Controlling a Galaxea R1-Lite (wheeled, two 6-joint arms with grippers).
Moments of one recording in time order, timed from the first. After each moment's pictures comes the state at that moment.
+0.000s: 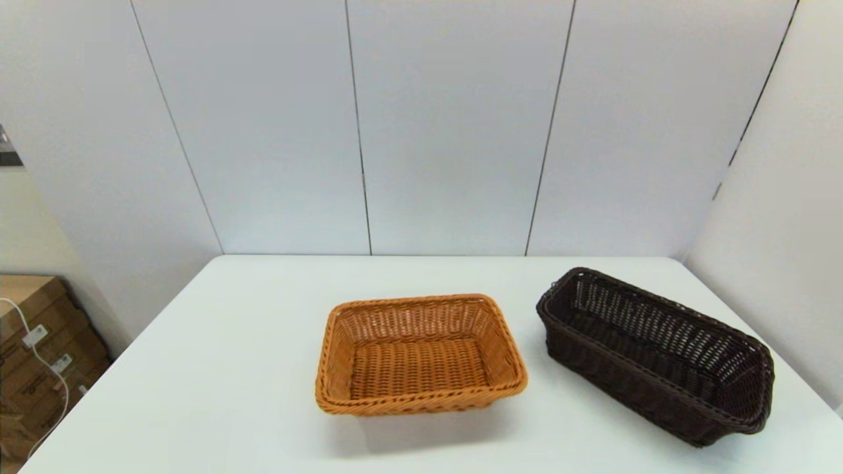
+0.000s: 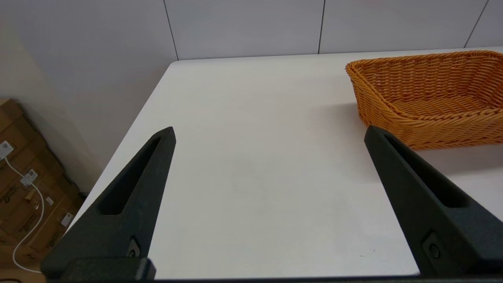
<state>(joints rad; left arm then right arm) -0.01 0.00 0.00 0.01 0.00 0.01 -0.01 0.00 0.00 0.00 0.00 -0.01</state>
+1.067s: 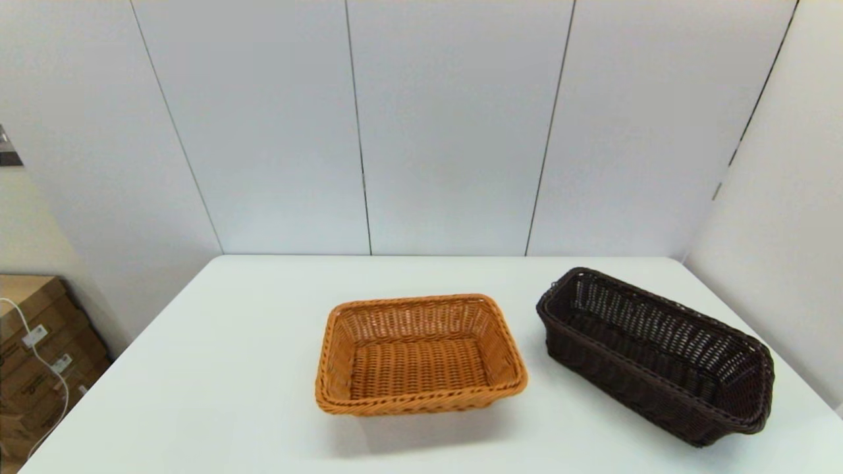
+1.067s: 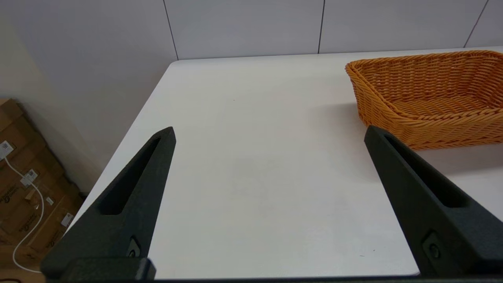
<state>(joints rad) -0.01 0.00 0.00 0.01 0.00 0.01 -0.01 0.02 0.00 0.01 0.01 -0.05</state>
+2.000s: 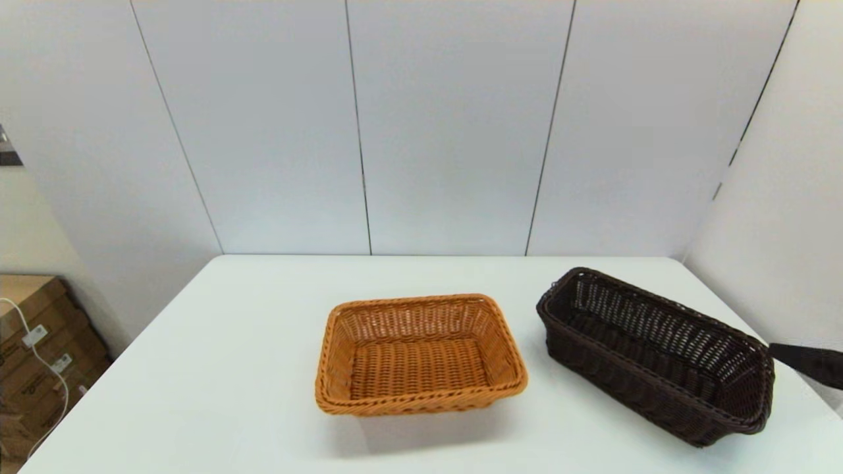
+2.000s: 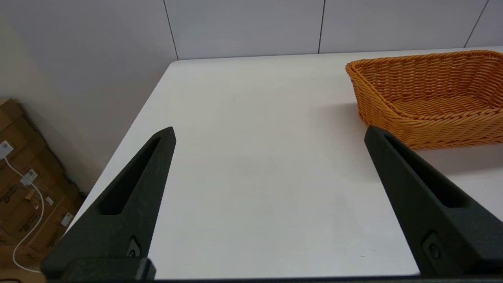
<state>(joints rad) -0.01 0.00 0.00 0.01 0.00 0.01 -0.04 1.04 -0.64 0.25 -0.09 0.28</state>
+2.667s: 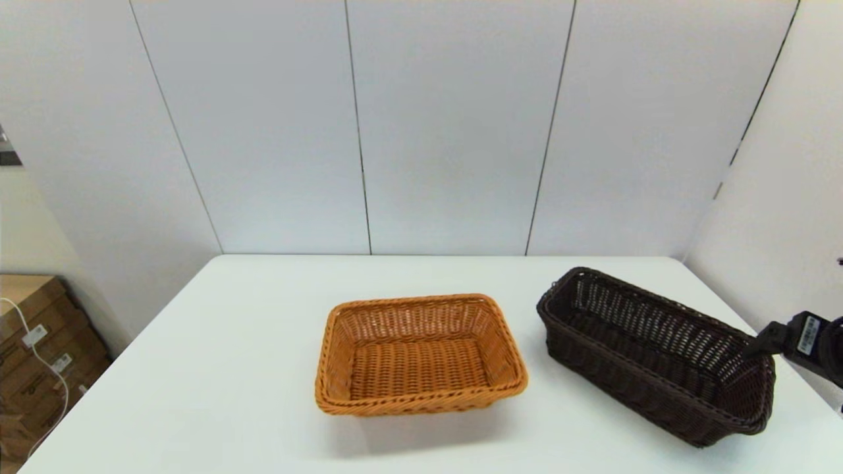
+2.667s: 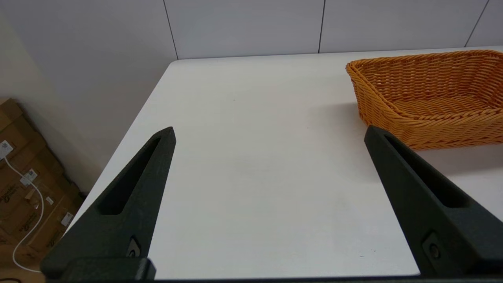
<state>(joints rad) -0.01 0.00 0.00 0.01 0.00 0.01 -0.14 1.45 -0.92 0.59 -0.11 0.58</state>
